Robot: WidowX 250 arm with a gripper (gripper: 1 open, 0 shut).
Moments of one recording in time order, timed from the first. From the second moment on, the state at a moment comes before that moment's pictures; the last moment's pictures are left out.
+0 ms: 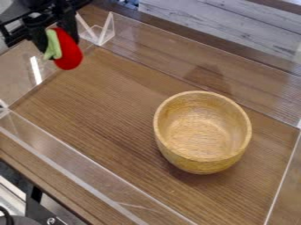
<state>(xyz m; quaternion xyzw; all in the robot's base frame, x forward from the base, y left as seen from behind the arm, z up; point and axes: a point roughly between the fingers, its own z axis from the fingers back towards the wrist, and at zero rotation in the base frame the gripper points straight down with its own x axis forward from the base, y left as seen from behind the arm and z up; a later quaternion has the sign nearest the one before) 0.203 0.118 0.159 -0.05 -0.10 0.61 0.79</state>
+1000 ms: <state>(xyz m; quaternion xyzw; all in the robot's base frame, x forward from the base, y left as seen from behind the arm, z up) 0.226 0.103 0.146 -0.02 -0.12 0.62 0.78</state>
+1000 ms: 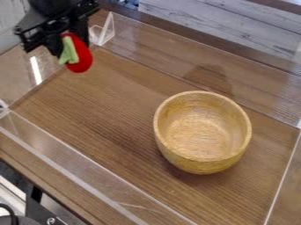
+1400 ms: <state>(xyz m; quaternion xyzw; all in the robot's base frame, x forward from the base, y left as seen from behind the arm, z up) 0.237 0.120 0.152 -0.02 -0.13 0.53 0.84</state>
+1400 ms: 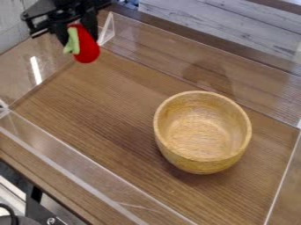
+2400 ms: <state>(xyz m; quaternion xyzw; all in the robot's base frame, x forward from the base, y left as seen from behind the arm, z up) 0.240 0.141 0.137 0.03 -0.14 0.56 0.82</state>
